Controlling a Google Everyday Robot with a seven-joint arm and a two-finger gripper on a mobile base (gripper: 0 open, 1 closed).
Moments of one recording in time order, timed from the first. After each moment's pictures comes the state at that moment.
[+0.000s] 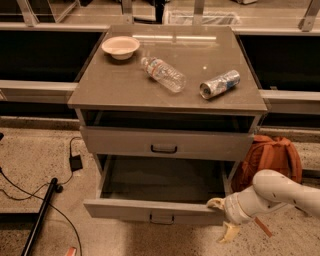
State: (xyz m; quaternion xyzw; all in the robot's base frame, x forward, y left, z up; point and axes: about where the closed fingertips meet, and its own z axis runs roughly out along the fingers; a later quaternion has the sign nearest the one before) arm 0.427 -0.201 0.445 -0.71 0.64 0.20 0.20
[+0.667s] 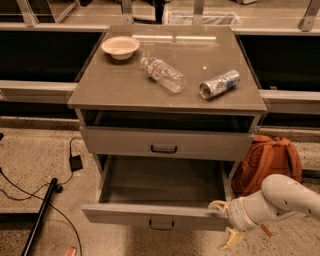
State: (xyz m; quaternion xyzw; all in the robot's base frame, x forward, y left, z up) arm 0.396 -0.195 0.479 -0.69 0.65 0.21 0.22
